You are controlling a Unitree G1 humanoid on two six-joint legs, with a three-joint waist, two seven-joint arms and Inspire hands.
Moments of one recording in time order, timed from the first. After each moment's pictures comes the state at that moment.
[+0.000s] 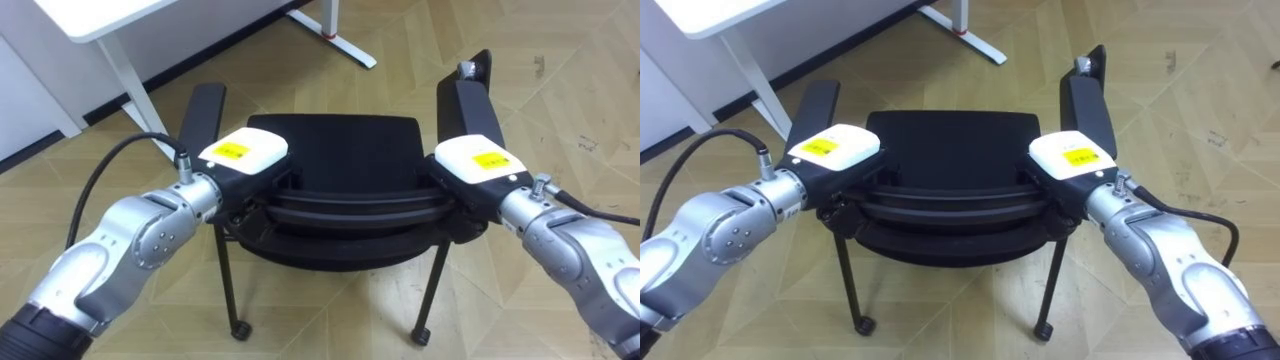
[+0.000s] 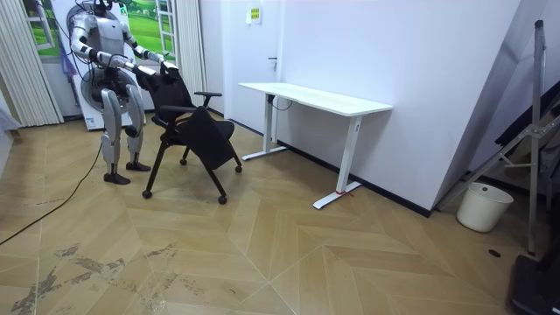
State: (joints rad) left arm -0.29 0.62 -0.44 0.06 0.70 -0.11 -0.32; right arm -0.17 -0.66 0.29 0.15 -0.83 -0.14 0.22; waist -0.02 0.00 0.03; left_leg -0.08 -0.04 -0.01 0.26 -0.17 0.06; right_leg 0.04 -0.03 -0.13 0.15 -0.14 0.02
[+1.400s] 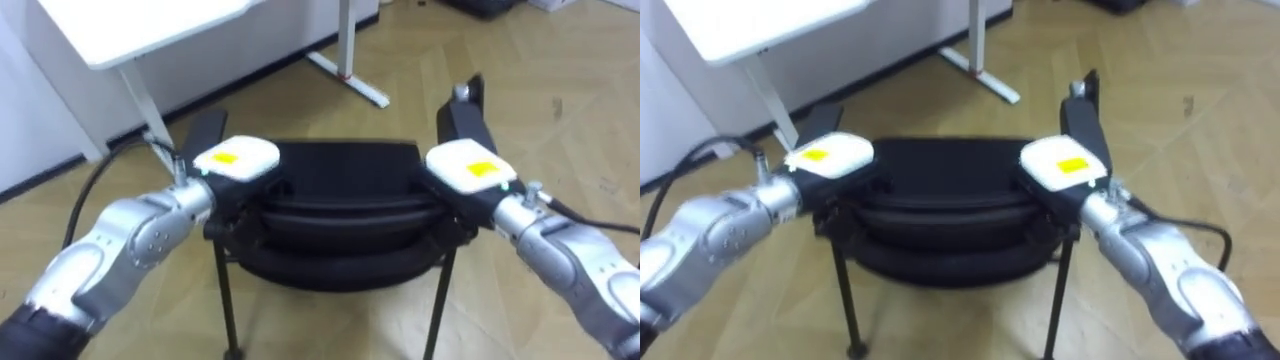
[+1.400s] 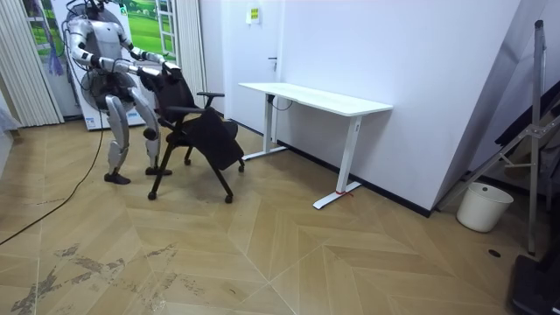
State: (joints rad) left arm -0.29 0.62 -0.43 0.11 0.68 -0.13 -0.35; right arm -0.17 -0.66 0.33 0.18 -0.83 -0.19 0.14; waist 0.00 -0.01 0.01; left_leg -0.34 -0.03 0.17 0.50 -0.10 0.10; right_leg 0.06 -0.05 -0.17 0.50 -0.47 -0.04
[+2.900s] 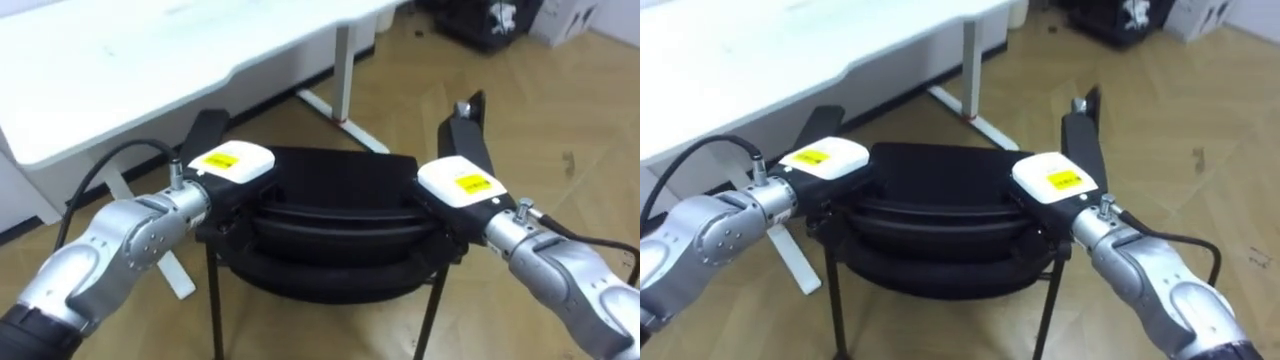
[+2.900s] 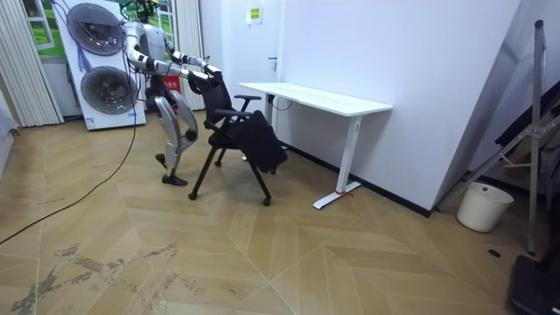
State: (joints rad) left arm -0.29 0.65 -0.43 0.12 0.70 -0.14 -0.35; right arm -0.13 -0.62 0.34 0.23 -0.82 -0.24 0.10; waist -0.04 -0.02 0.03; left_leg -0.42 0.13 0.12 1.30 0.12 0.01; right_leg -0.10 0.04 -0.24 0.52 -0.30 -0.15
